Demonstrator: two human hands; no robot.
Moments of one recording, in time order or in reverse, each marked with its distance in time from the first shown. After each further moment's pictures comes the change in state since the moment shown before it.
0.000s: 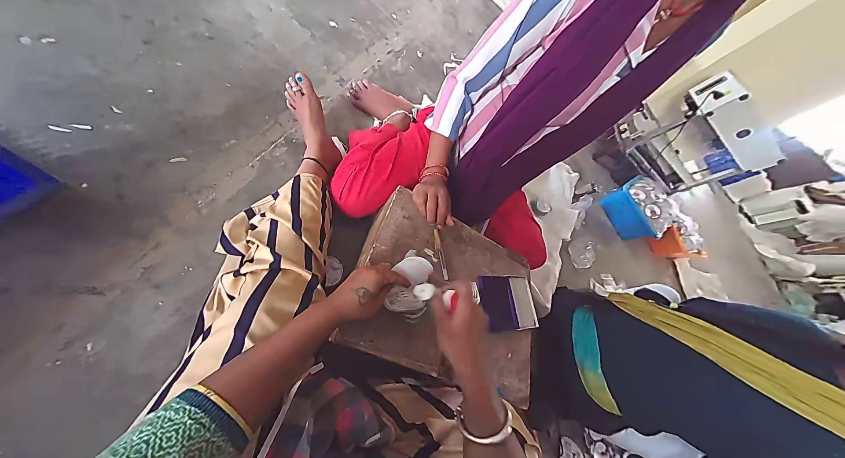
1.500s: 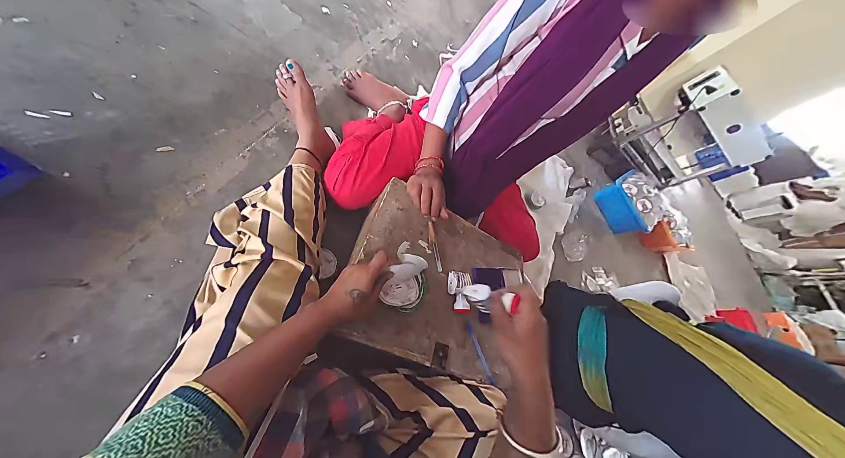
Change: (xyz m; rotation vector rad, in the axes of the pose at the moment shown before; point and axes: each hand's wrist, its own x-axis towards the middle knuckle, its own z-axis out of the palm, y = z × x) left_hand -0.009 -0.002 0.019 0.044 0.156 -0.059; right_hand -0.012 0.041 -0.058 -0.032 0.121 0.102
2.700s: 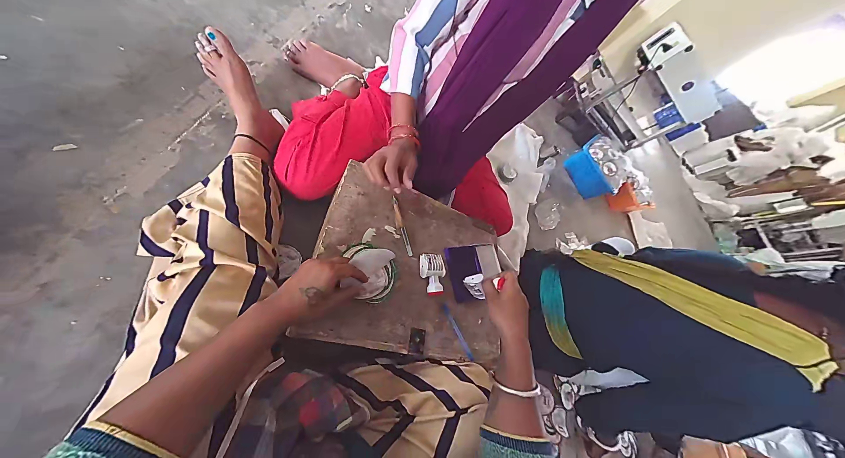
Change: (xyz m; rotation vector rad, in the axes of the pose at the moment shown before) left_hand 0.003 -0.012 -0.003 0.089 -0.097 0.214; right_hand 0.036 0.083 0.009 -0.161 -0.102 0.420
